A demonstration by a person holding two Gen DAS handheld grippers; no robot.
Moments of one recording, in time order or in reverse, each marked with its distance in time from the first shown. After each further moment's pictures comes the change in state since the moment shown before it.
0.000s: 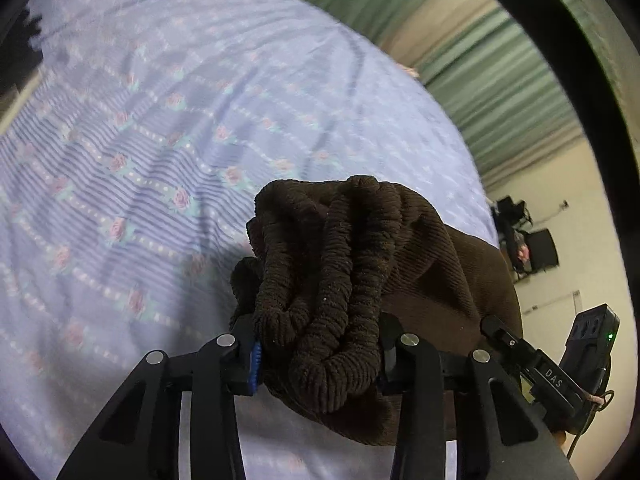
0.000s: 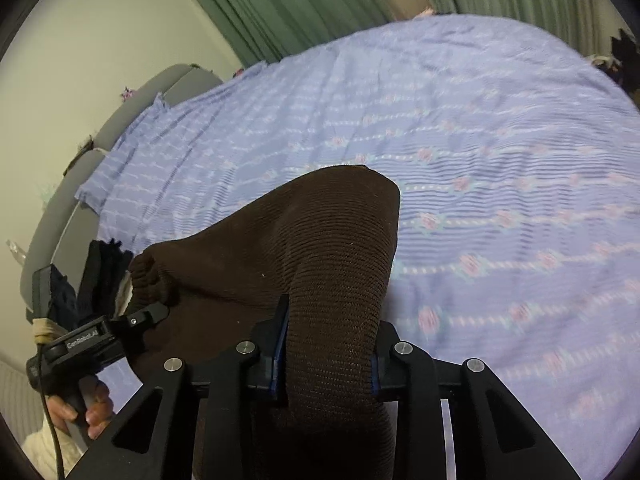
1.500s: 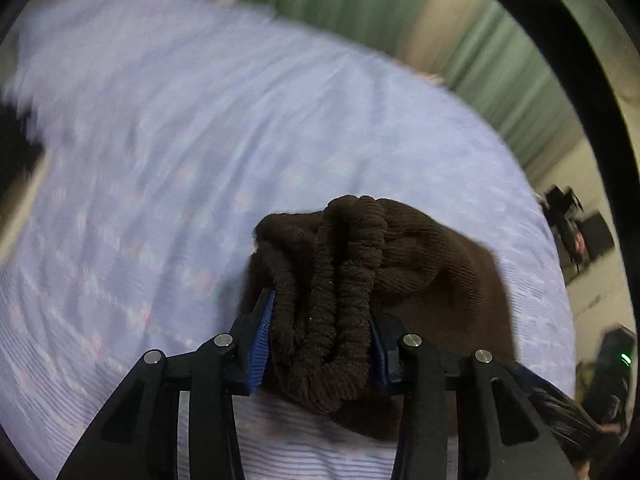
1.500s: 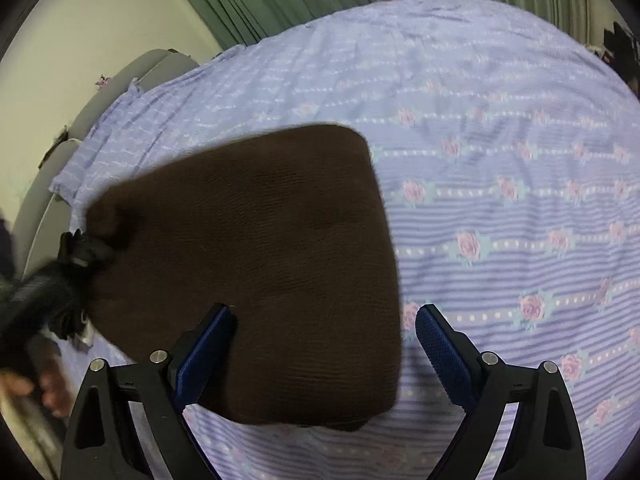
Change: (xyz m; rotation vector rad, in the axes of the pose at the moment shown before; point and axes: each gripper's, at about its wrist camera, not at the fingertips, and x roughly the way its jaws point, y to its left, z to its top) left arm 0.059 0.012 0.047 0.063 -0.059 0.231; right arm 0.062 -0.027 -0.004 0.015 0.063 -0.068
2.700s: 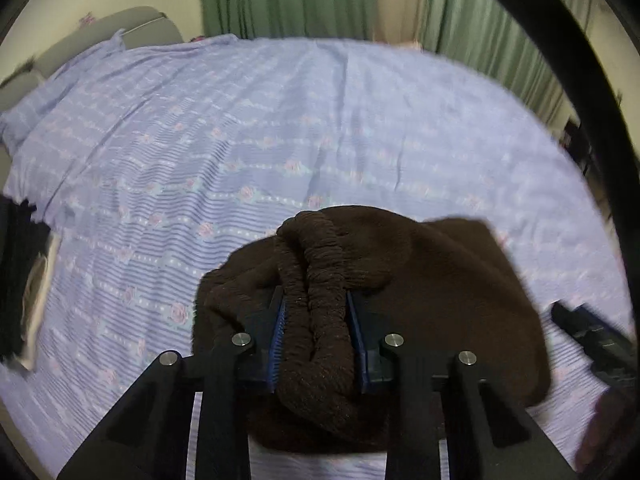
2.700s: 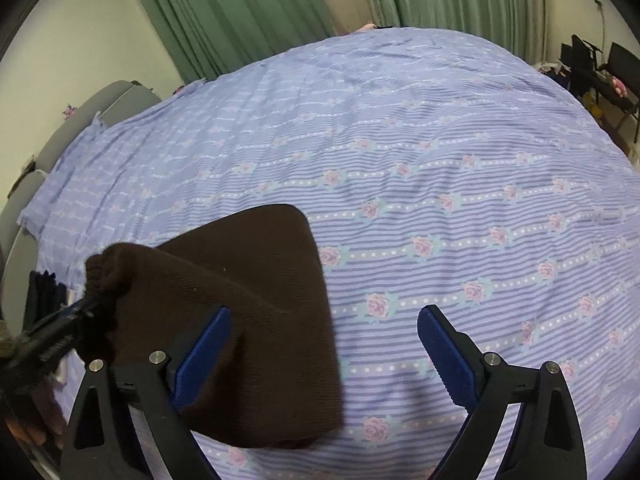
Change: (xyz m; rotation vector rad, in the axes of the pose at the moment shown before) left arm -0.021 -0.092 -0.023 0.282 -0.087 0.168; right arm -0.037 -0.036 0.027 0.036 -0.117 -0.141
